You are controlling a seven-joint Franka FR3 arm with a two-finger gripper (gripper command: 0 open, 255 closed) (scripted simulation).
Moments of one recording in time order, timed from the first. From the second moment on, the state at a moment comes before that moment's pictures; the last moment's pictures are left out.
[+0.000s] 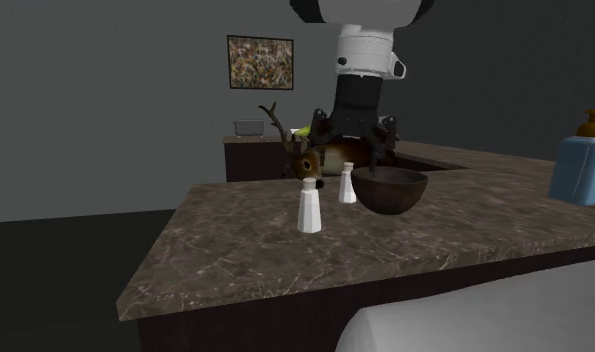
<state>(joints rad) 0.06 -0.70 0.13 -2.39 0.17 1.77 0.16</state>
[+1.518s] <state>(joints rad) 0.09 -0.57 0.30 -2.45 0.18 2.00 0.31</state>
